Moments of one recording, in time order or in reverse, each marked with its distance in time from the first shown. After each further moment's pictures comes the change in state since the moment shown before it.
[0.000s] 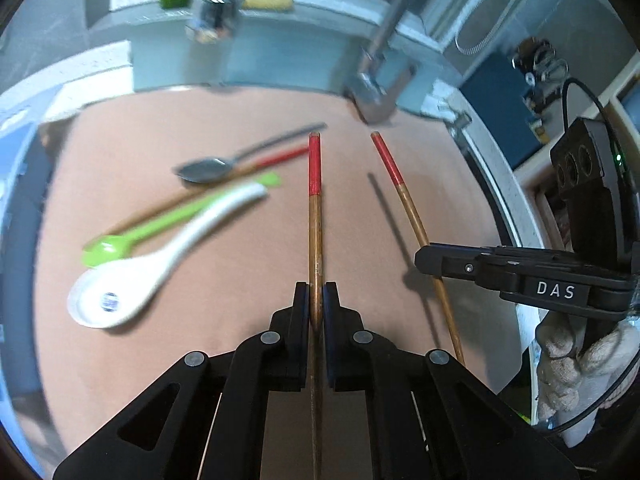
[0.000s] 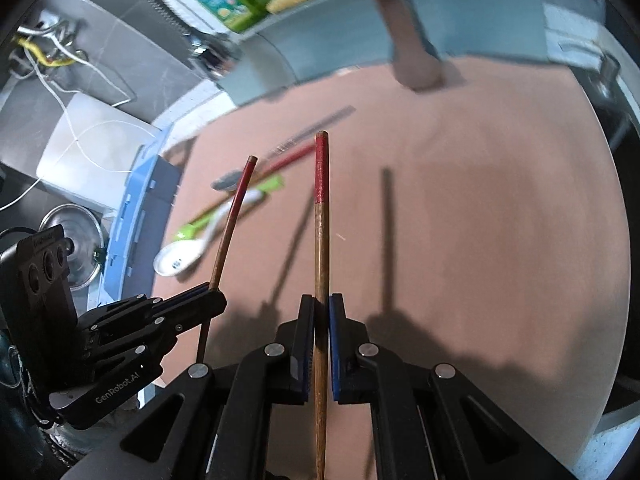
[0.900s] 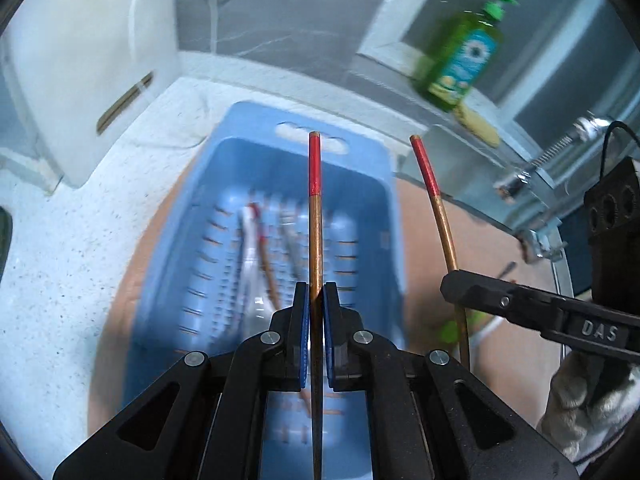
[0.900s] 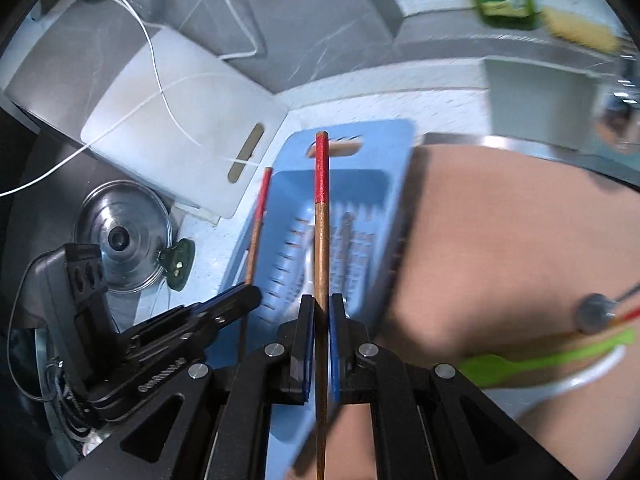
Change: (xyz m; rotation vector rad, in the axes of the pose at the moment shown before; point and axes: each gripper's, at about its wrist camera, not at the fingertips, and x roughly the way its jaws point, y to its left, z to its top) left arm -0.114 0.282 0.007 -0.318 -0.152 0.159; right arm 0.146 0.284 0.083 -0.163 0.056 0.188
